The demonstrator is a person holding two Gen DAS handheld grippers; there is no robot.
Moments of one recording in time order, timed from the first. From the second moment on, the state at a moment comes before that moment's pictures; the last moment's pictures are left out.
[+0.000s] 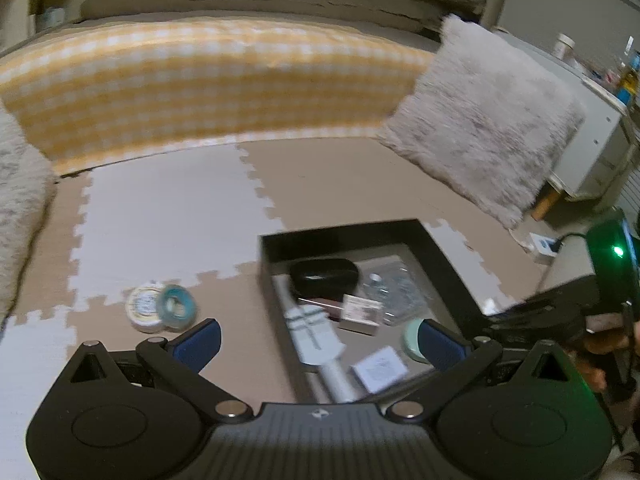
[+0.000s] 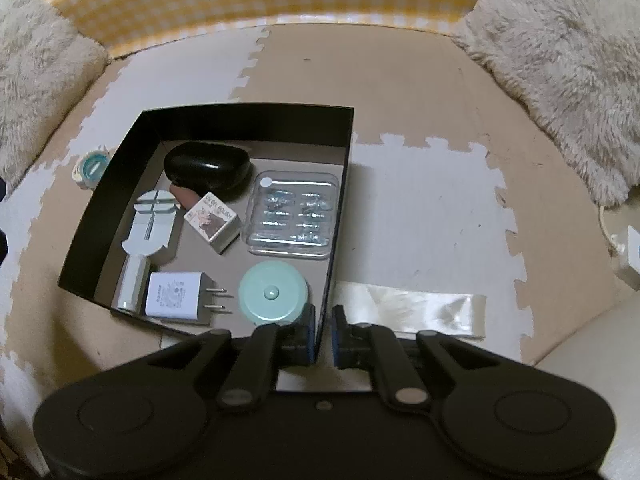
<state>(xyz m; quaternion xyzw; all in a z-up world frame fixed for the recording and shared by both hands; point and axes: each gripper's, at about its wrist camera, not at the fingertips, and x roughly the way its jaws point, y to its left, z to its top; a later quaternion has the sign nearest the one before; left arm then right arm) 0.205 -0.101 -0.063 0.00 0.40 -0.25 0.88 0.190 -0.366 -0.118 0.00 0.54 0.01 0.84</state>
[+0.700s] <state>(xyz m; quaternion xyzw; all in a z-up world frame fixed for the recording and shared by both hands) 0.257 -0.026 -0.126 0.02 0.44 -0.19 0.88 0.193 -0.360 -0.121 -0.01 0.55 0.01 0.84</state>
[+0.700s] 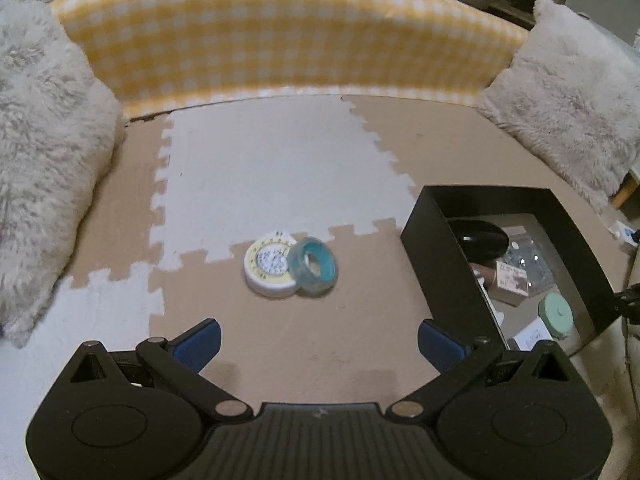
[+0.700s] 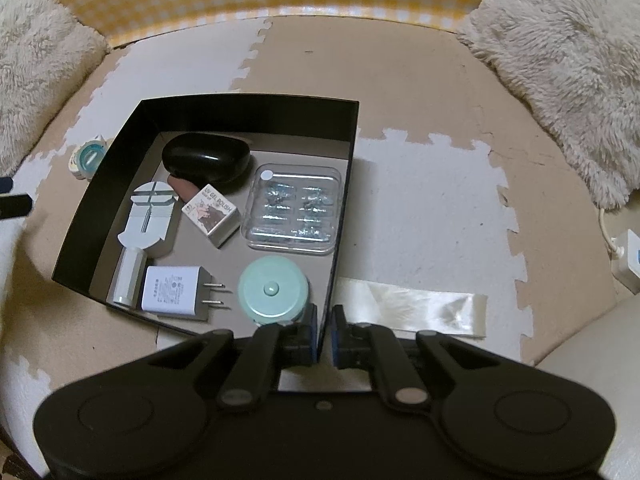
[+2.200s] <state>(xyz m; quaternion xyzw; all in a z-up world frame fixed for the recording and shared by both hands) 0.276 -0.076 -0.110 -0.05 0.38 -0.29 0.88 0.199 -0.359 -0.125 -0.02 0.55 0.01 0.83</state>
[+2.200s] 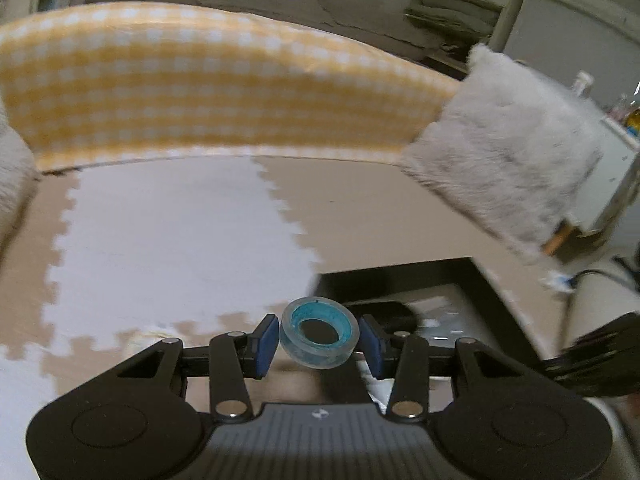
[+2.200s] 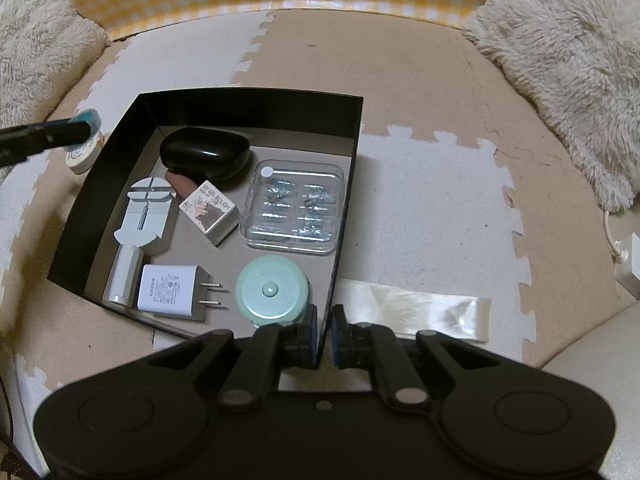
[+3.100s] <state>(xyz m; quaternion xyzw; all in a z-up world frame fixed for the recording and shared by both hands) 0.230 -0.163 -0.137 -0.01 0.43 -0.36 0.82 0.199 -0.359 -0.125 -0.02 0.55 0.01 0.83</state>
